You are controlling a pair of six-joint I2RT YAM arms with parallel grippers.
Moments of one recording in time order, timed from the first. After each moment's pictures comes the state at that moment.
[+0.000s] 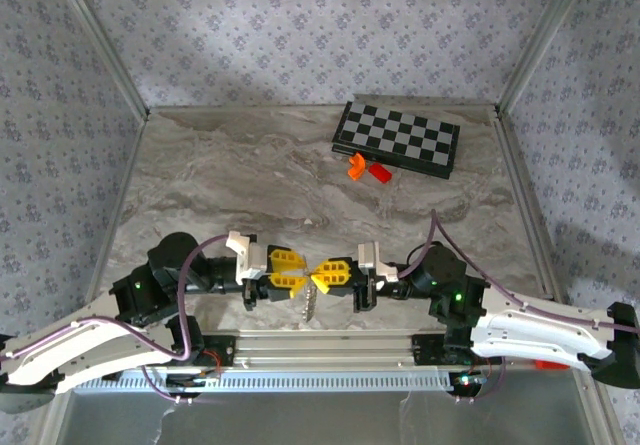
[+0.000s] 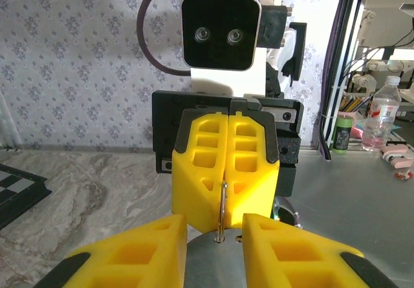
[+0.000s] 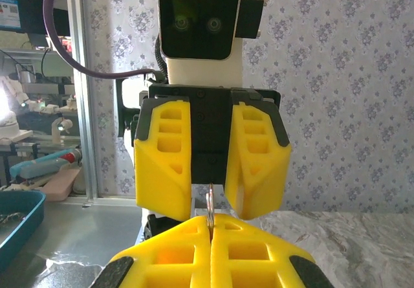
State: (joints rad) left arm -1.15 0.62 0.77 -0.16 0.40 -0.01; right arm 1.23 0.76 0.57 0.41 -0.32 -0.01
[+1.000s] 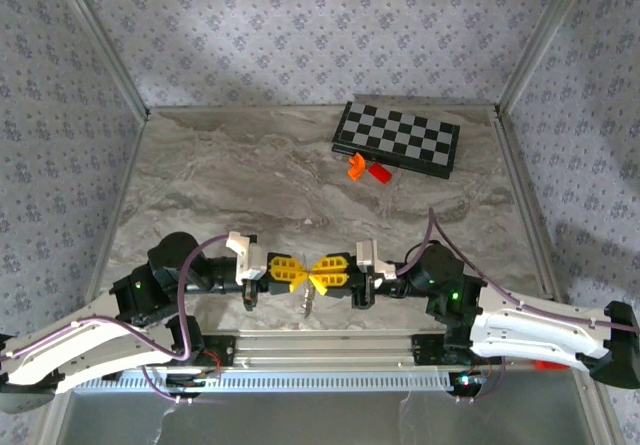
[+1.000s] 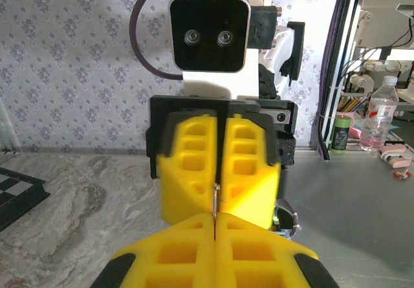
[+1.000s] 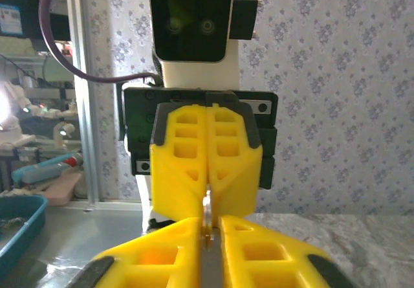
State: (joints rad) left arm -1.15 0.63 0.77 -0.16 0.40 -0.01; right arm 1.21 0.78 0.57 0.43 -0.33 0.01
